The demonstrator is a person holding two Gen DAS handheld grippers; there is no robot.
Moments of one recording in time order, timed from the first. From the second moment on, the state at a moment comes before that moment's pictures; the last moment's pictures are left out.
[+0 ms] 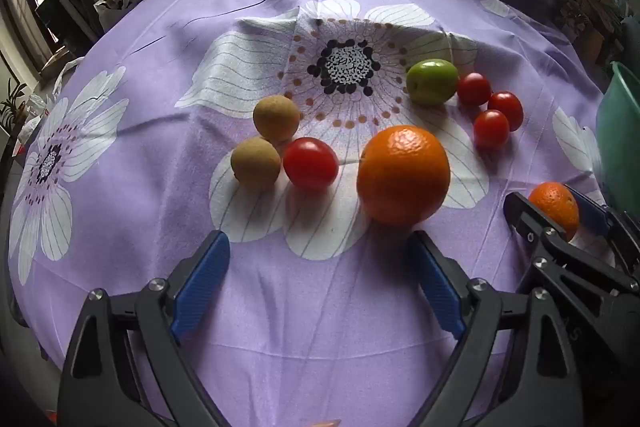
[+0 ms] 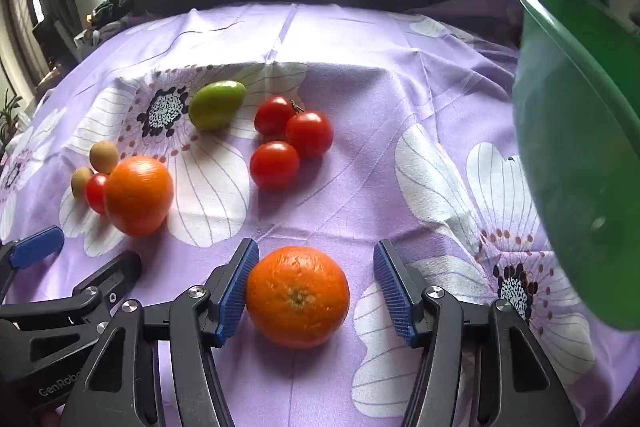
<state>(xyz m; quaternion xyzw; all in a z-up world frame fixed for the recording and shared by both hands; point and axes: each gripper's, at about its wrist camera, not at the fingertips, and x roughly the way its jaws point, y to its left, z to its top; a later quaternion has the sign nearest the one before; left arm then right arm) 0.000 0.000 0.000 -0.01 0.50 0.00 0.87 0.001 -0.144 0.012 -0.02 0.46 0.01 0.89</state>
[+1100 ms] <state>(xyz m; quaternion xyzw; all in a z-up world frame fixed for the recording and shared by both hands) -0.008 0.008 0.021 -0.07 0.48 -0.04 0.87 -0.005 -0.154 0.037 0.01 0.43 0.03 0.90</state>
